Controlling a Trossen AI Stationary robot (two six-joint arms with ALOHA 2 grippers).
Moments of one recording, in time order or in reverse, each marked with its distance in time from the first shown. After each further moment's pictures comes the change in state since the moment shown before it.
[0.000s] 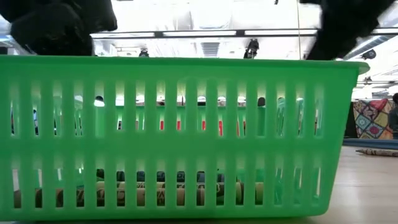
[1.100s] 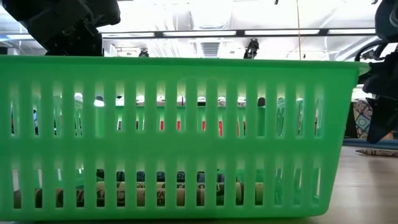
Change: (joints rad) left arm -0.001 -0.006 -0.001 0.046 -0.075 0.016; right arm -0.053 -0.272 -0.451 -0.200 -0.191 0.472
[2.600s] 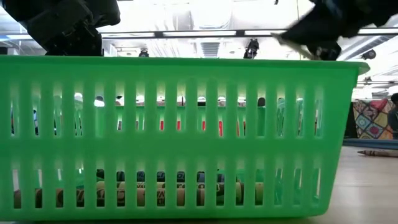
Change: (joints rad) left arm 0.000 -0.001 -0.002 0.000 0.000 0.000; right arm 0.000 0.026 0.054 1.028 0.192 -0.724
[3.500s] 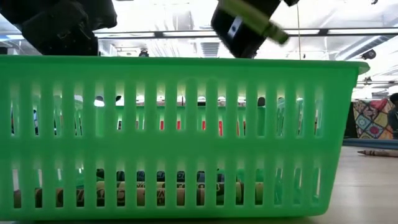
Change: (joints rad) left arm -0.012 0.000 -0.018 0.012 0.001 -0.027; right arm 0.000 0.704 0.630 -0.002 -0.562 -0.191
